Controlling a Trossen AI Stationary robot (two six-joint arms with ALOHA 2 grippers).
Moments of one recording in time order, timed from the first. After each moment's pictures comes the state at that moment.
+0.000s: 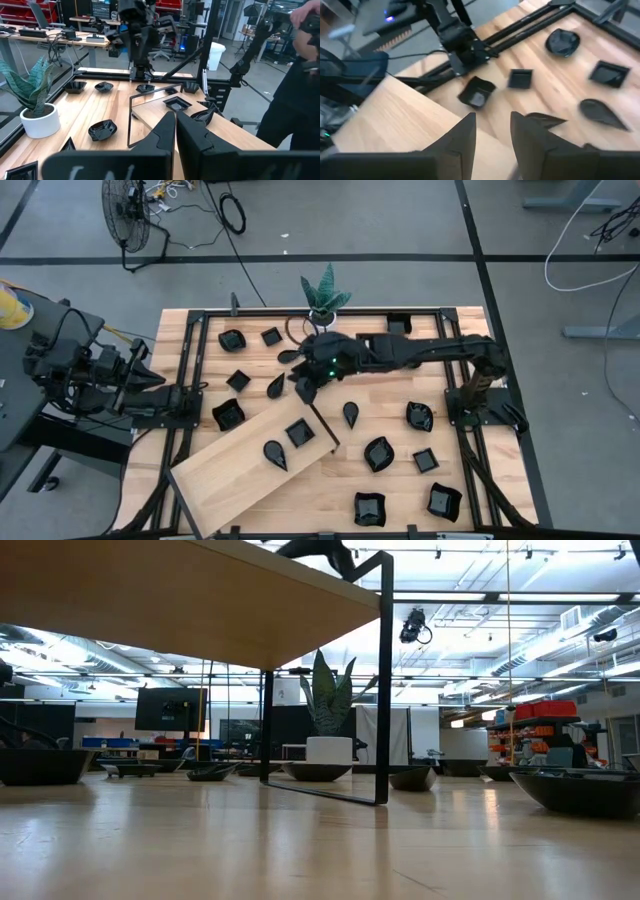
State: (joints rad) left arm 0.00 0.01 1.00 -1.07 0.09 -0.10; right arm 0.02 1.82 1.82 -0.58 0.08 0.49
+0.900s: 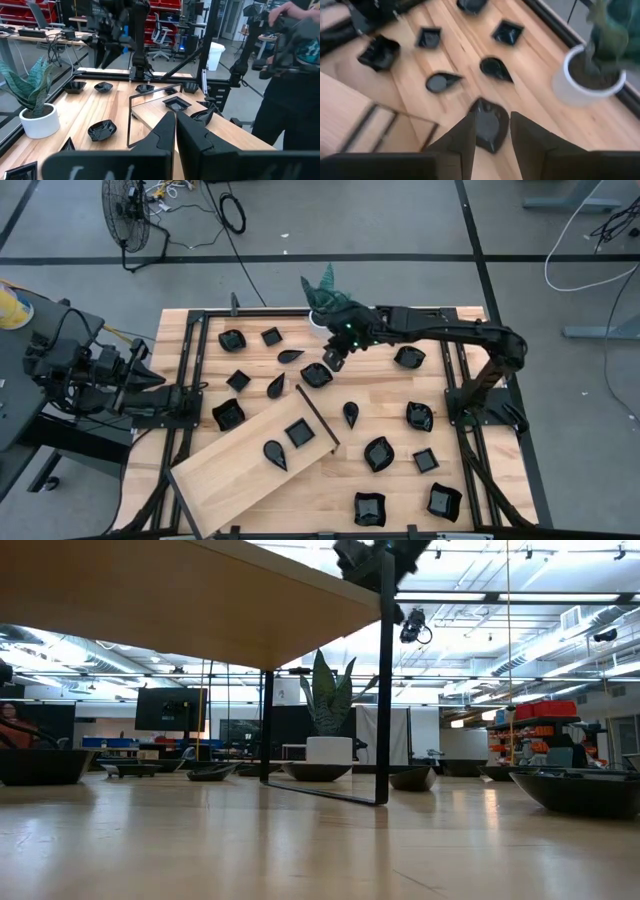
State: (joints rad) left arm 0.00 0.01 1.00 -1.07 0.09 -0.10; right arm -0.22 1.66 1.55 -0.73 0.08 0.31
